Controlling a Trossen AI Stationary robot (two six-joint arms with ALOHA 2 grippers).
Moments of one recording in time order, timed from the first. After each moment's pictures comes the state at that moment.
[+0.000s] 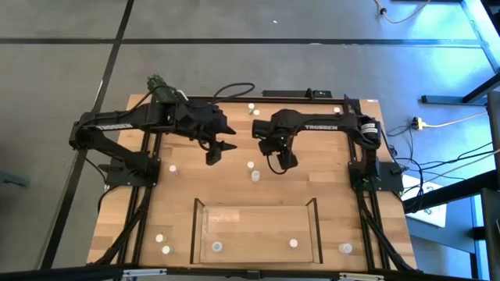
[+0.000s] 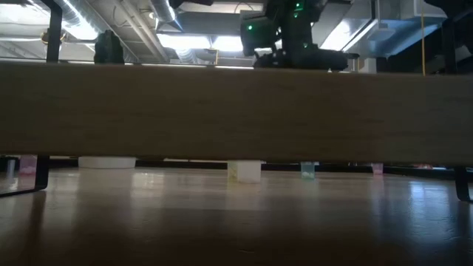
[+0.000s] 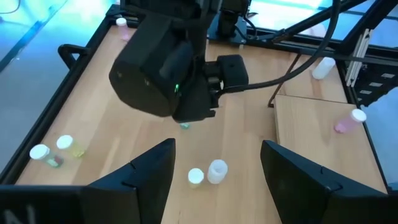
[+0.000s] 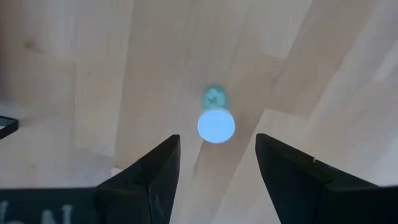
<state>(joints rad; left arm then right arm) 0.07 1.30 1.44 -0.76 -0.02 -0.12 -0.18 1.97 1.66 -1.30 -0.03 -0.46</state>
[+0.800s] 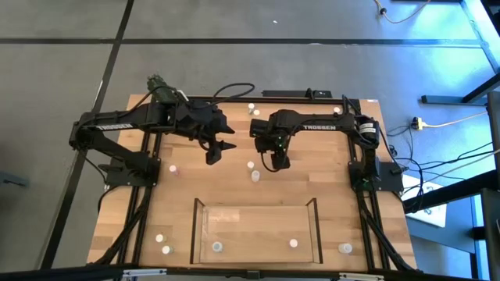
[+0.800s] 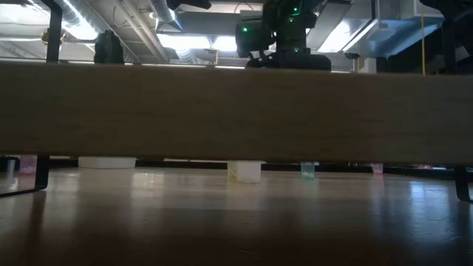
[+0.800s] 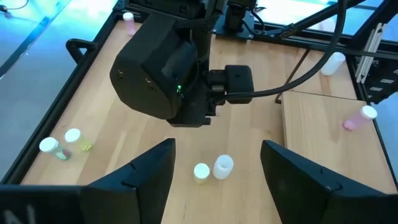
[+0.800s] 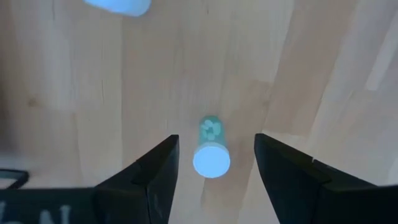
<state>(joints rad) 0.07 1.30 1.44 -0.78 -0.04 -0.12 -0.18 1.99 1.66 -1.21 -0.05 -0.30</state>
